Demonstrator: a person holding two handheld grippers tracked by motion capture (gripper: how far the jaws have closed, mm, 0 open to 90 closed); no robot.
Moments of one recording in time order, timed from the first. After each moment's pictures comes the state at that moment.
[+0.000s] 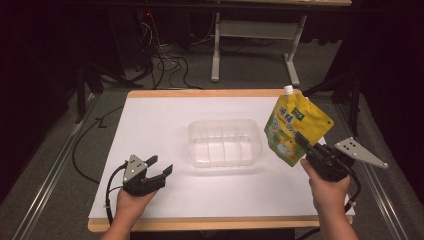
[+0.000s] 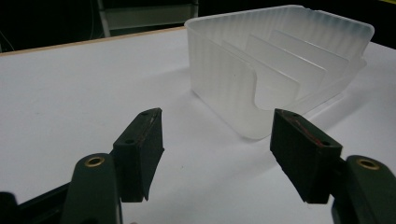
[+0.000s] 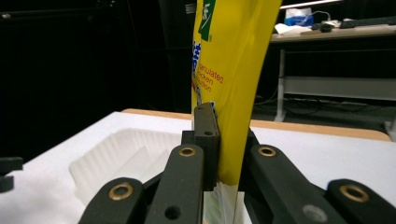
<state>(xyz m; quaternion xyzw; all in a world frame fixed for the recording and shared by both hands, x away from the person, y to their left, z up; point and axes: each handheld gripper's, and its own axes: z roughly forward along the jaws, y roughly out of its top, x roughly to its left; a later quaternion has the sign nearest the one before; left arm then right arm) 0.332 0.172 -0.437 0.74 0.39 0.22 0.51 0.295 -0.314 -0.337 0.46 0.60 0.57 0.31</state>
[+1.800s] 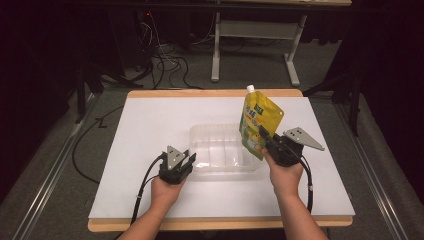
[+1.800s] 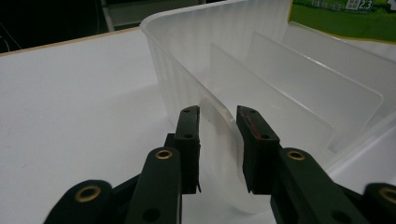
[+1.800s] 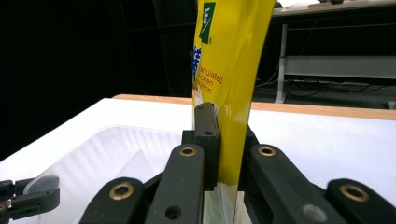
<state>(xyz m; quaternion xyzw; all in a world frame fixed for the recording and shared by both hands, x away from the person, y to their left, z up) 0.367 0.086 -0.458 0.75 0.40 0.24 0.48 0.355 -0.239 -0.375 0.49 0.62 0.54 0.31</state>
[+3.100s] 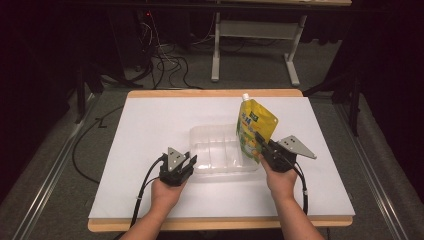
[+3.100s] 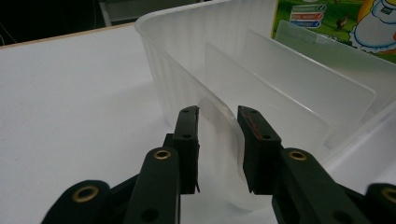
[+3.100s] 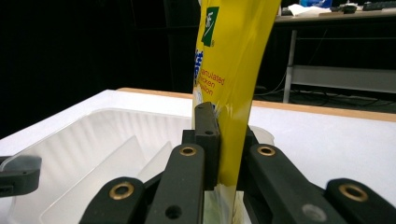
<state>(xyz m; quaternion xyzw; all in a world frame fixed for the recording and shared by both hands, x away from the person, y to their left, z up) 0.362 0.084 -0.456 0.75 0.40 0.24 0.47 0.357 -0.239 -0.412 0.45 0.62 0.55 0.32</state>
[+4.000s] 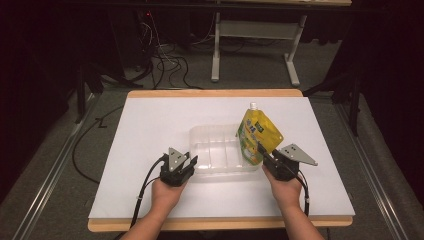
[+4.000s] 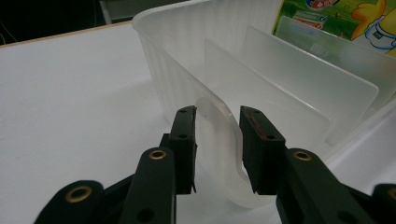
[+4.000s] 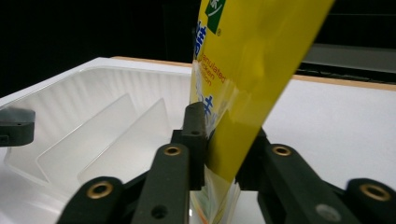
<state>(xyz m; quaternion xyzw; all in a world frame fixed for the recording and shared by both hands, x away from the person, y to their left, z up) 0.361 0.082 -0.457 0.75 0.40 0.24 0.47 0.340 -0.247 -0.426 0.47 0.65 0.51 0.31</state>
